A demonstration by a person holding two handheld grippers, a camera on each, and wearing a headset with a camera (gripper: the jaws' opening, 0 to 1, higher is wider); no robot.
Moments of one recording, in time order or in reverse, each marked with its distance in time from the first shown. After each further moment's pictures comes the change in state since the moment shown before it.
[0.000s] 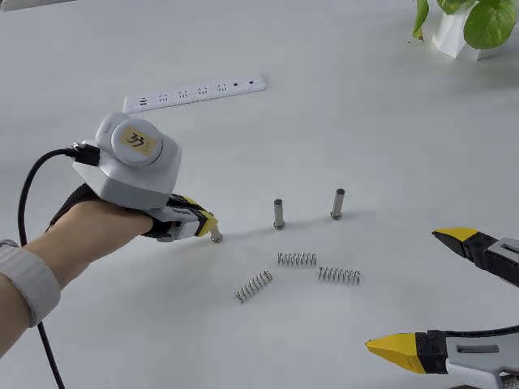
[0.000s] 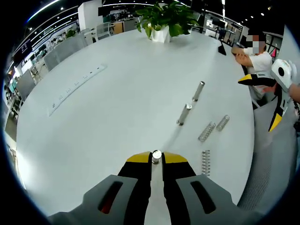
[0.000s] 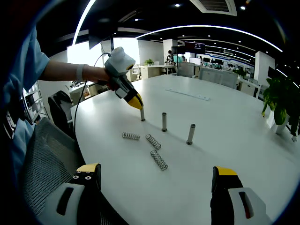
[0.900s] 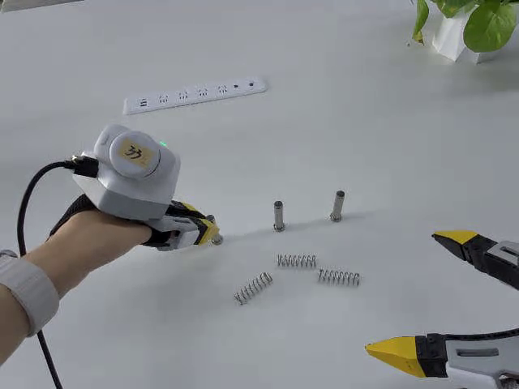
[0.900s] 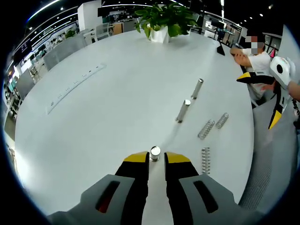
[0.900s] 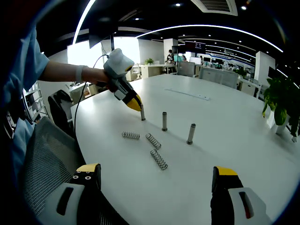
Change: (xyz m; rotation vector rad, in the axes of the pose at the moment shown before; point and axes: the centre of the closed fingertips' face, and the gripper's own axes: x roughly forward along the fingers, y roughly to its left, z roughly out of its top) left arm 0.002 -0.002 -0.008 -0.007 -0.011 -0.008; right arm -0.001 -0.001 -0.001 -0.005 0.009 0.001
